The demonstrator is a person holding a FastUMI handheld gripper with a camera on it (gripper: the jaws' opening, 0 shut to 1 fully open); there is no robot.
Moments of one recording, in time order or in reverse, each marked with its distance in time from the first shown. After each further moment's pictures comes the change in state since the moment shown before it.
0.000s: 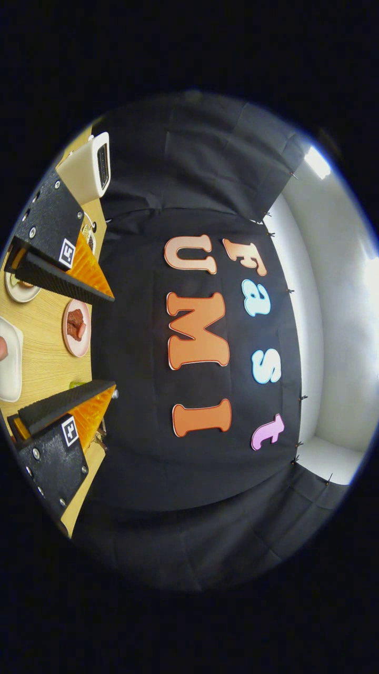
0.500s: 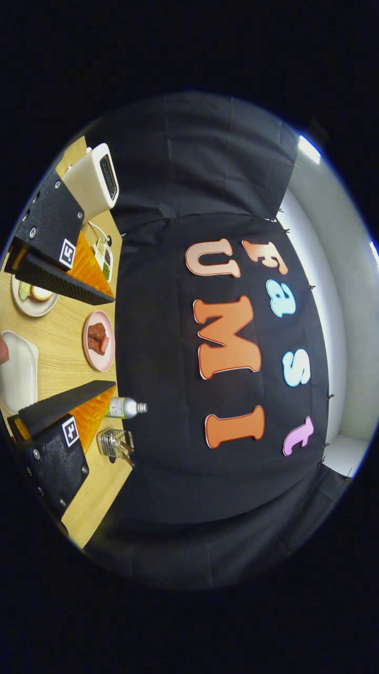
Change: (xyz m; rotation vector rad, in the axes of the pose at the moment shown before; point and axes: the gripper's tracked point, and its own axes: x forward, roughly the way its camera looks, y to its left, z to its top) arm 0.007 0.004 -0.033 0.037 0.158 0.037
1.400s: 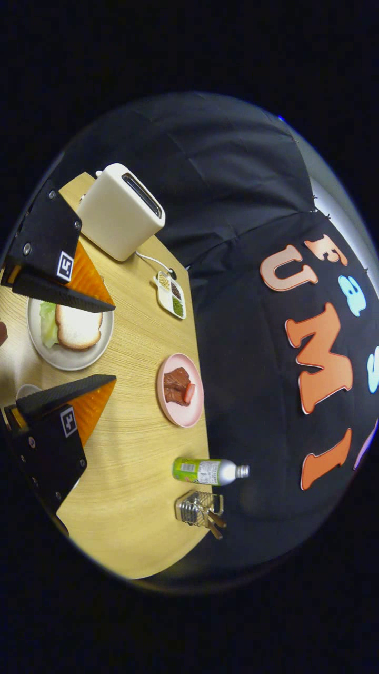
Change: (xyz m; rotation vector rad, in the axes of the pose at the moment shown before) arm 0.032 0.071 -0.115 0.119 0.508 0.211
